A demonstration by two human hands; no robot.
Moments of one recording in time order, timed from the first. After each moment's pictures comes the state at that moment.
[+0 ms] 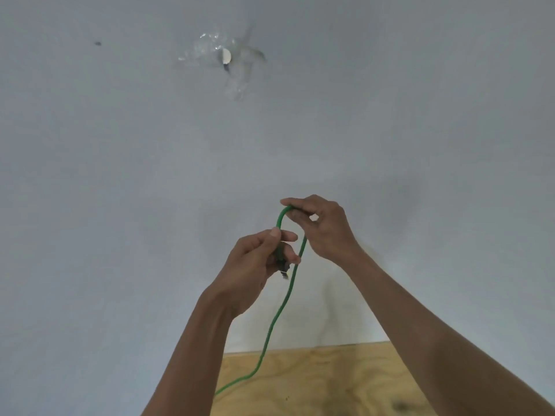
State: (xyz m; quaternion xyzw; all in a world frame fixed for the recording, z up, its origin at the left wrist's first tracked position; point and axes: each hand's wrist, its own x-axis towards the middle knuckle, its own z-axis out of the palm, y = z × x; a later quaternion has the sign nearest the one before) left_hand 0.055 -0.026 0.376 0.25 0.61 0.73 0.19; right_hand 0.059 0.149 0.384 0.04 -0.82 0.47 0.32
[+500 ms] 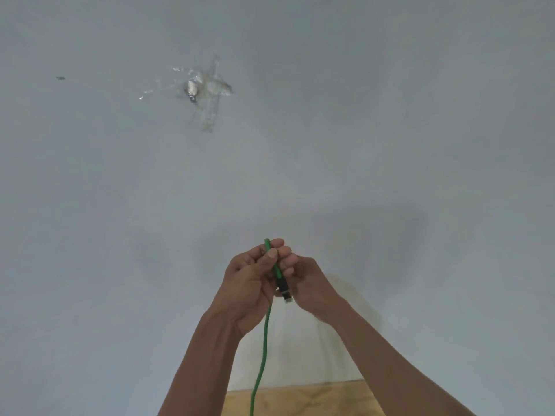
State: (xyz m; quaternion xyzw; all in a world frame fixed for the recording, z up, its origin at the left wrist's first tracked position) left_hand 0.046 0.041 0.389 0.17 0.42 0.86 0.23; right_hand 0.061 0.177 0.340 0.05 -0.76 0.63 0.13
